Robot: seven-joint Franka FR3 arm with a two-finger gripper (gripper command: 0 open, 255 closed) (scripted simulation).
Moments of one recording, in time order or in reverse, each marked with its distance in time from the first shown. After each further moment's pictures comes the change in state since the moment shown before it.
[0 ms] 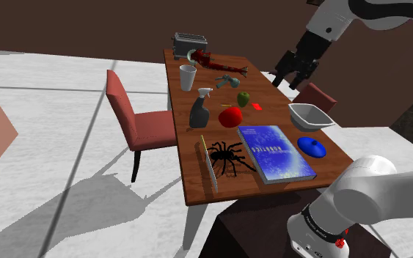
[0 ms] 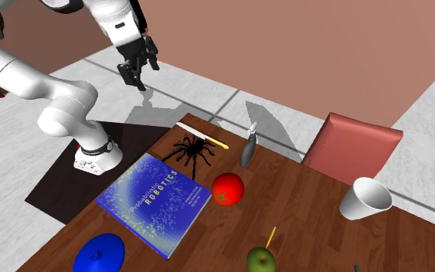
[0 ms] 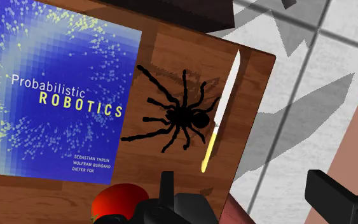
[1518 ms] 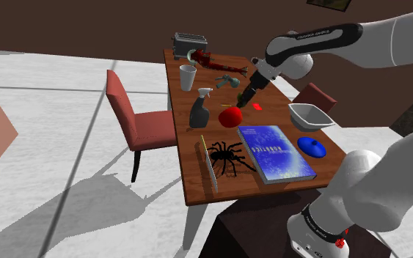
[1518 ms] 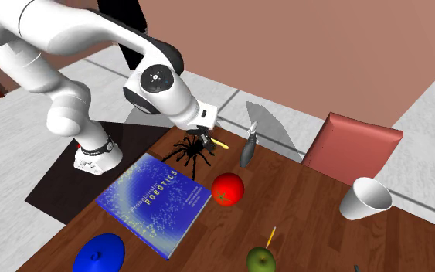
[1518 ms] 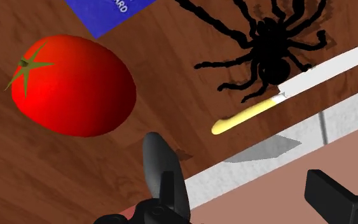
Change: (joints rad) arm 0.340 0.559 -0.495 -0.038 0.238 0.652 -1.177
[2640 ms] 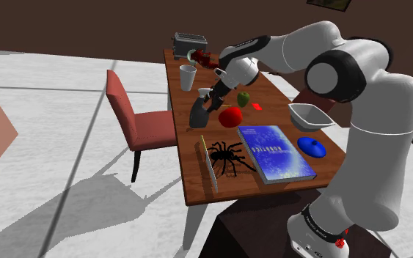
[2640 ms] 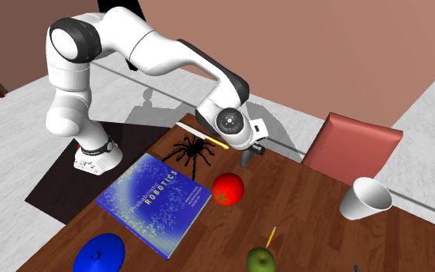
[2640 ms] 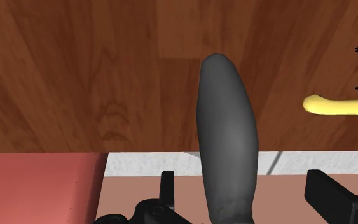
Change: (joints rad) arm -0.034 0.654 0.064 0.483 0.572 -0.094 -0.821
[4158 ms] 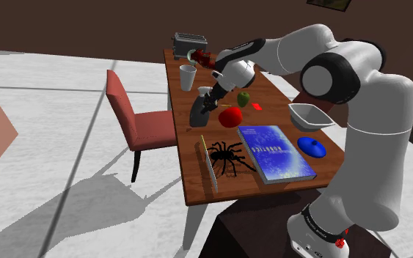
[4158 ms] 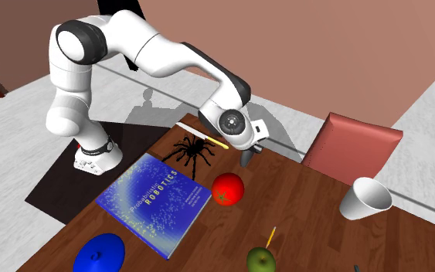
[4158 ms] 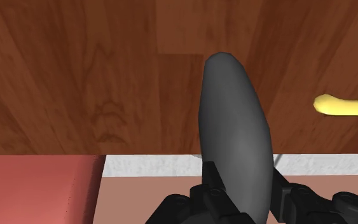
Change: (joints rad) arm 0.004 0.031 0.017 0.011 0.024 0.021 -0.007
